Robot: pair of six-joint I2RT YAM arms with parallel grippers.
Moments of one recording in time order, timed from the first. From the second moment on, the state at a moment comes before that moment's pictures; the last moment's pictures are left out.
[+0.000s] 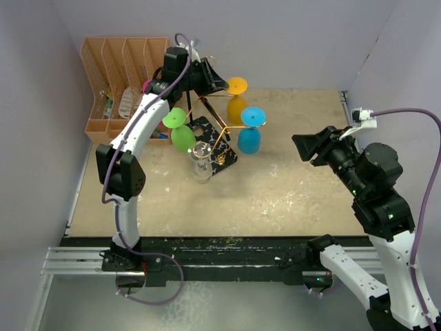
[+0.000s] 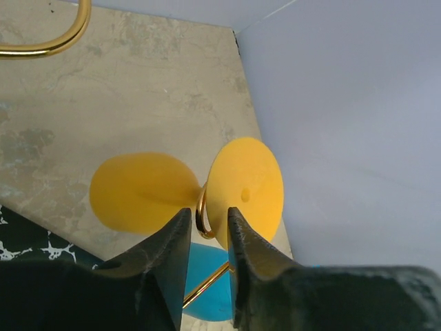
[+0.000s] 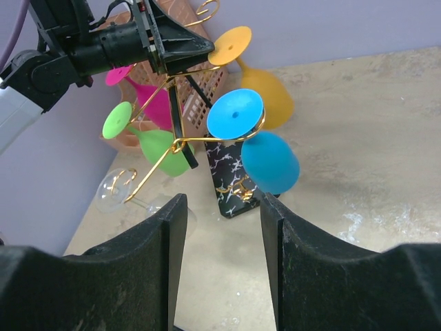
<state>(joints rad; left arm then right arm) -0.36 2.04 2.09 -0.40 0.45 -0.75 0.34 0.73 1.24 -0.60 -0.04 0.44</state>
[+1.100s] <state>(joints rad) -0.37 2.04 2.19 -0.54 0.49 -0.71 0.34 0.73 1.22 -0.59 -0.04 0.44</state>
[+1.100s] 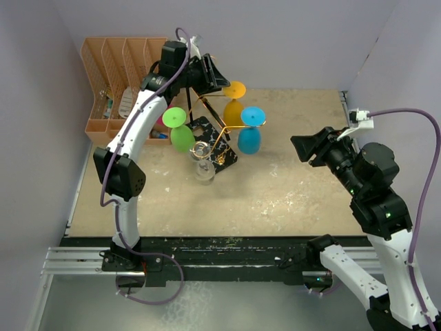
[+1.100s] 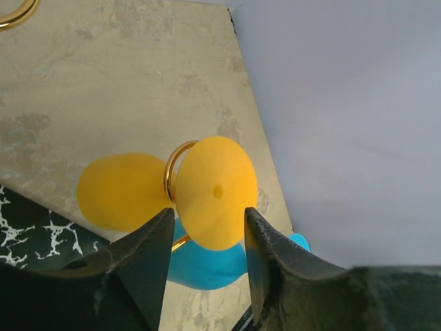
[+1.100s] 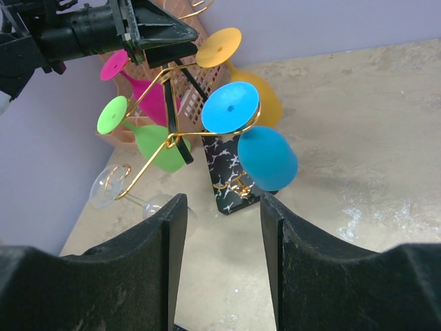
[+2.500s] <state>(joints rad) -0.39 2.07 2.22 -0.52 0.55 -0.73 0.34 0.71 1.17 -0.59 -0.04 0.44</state>
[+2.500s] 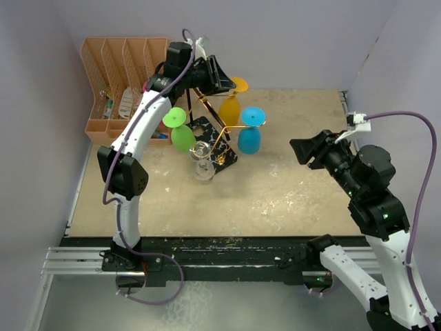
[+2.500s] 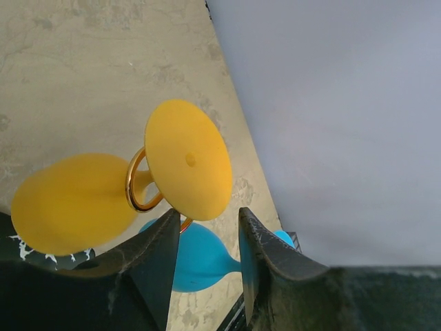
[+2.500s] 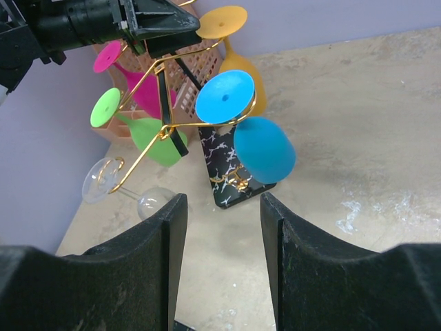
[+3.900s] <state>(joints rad) -0.41 2.09 2.22 -0.52 0.49 -0.72 0.34 0.69 1.14 -0.53 -0.04 0.48</state>
